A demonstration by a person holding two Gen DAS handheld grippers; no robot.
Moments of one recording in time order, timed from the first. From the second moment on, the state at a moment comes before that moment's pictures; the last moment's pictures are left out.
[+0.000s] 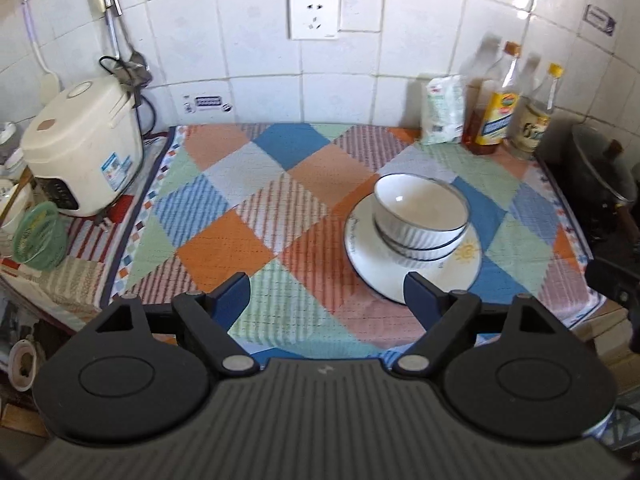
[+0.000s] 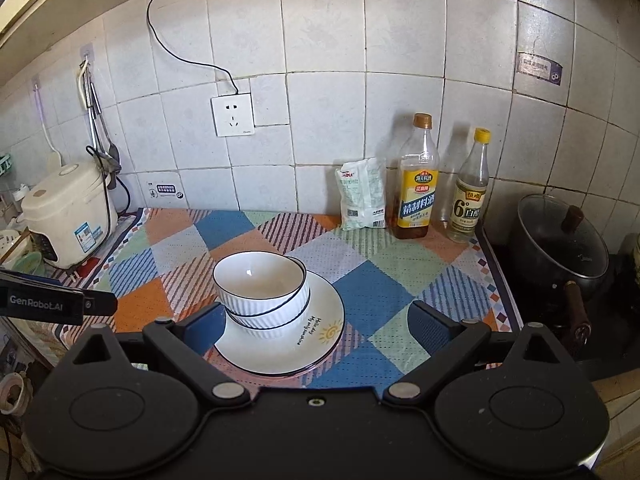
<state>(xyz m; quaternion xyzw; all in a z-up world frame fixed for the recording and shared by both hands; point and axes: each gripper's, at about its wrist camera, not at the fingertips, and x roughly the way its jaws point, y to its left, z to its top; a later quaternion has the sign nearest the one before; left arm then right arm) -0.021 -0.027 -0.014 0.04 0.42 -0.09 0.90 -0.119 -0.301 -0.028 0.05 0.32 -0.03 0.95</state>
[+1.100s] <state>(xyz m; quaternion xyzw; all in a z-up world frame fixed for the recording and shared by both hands) -0.031 -0.021 -0.017 0.07 0.38 -0.11 0.92 -0.114 -0.288 -0.053 0.03 0.35 -0.04 0.94</state>
